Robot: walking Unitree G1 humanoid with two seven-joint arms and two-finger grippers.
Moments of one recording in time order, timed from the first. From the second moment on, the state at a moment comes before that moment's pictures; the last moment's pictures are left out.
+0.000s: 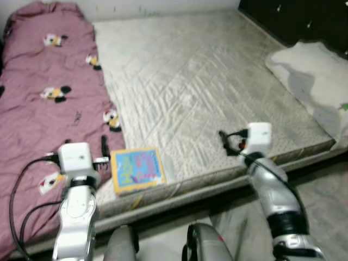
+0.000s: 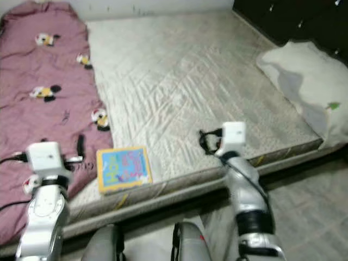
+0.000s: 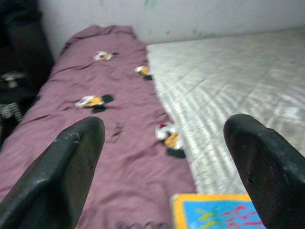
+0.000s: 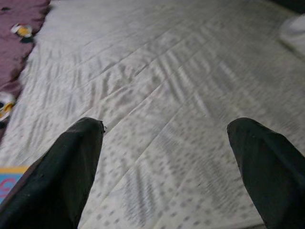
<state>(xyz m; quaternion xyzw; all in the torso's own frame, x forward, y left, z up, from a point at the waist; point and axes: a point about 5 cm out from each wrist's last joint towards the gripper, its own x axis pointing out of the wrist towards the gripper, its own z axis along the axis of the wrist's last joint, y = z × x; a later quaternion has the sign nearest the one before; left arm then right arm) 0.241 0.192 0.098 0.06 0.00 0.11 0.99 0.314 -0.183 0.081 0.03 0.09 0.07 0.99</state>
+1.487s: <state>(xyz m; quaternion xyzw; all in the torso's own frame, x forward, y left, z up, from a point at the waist) 0.241 0.203 0.096 0.05 0.01 0.13 0.99 0.314 -0.170 0.078 0.03 0.11 0.09 0.99</state>
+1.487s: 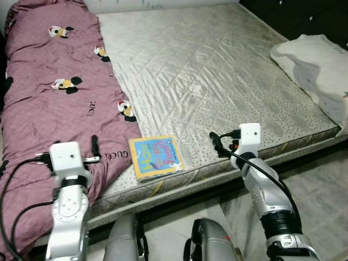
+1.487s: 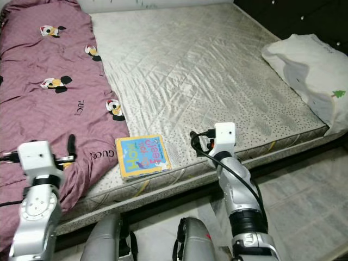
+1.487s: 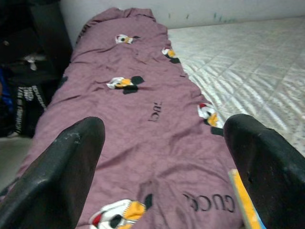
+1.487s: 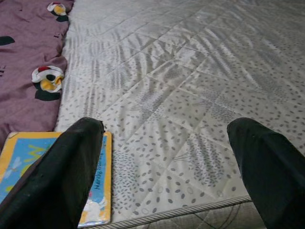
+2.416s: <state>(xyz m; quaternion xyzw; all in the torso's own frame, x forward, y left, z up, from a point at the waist) 0.244 0.215 0.096 0.02 0.02 0.18 0.98 0.320 -0.158 0.081 0.01 0.10 0.11 0.99</state>
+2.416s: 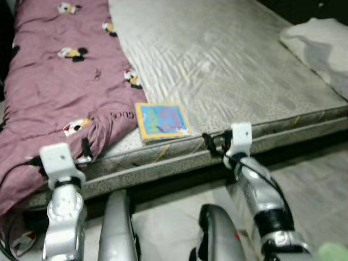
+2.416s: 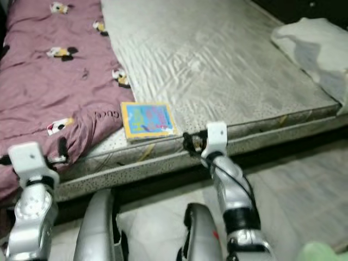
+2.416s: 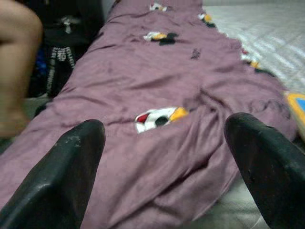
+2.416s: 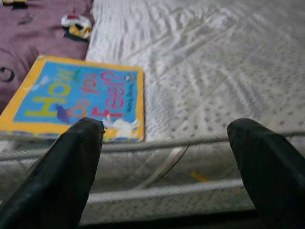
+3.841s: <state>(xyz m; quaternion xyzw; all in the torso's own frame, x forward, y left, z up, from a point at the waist) 0.324 0.192 0.088 -0.09 0.08 0.08 0.99 0.267 -0.192 0.086 0.00 0.12 0.09 0.99</state>
